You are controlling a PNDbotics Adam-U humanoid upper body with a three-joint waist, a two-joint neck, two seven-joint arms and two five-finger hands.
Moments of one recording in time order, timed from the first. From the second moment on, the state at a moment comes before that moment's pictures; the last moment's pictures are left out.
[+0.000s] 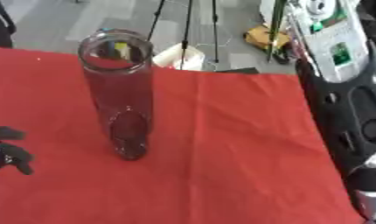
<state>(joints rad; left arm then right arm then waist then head) -0.29 0.10 -0.09 -1.98 -0.07 -0.21 -0.17 -1.20 -0.51 0.03 -1.46 0.00 0.03 -0.35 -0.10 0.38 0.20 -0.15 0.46</state>
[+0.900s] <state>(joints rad) -0.28 0.11 -0.11 -1.98 -0.06 -0.22 -0.20 -1.33 -0.38 0.02 -1.39 -0.03 0.02 -0.44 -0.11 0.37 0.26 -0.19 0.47</state>
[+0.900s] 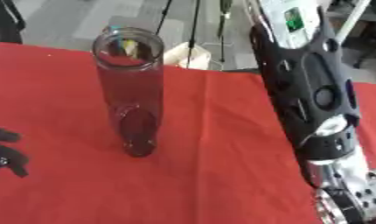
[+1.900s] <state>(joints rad) -0.28 0.11 -0.13 -1.98 -0.05 -0.21 -0.21 -1.40 -0.29 0.03 -1.35 -0.04 -0.01 -0.50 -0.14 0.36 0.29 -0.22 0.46</state>
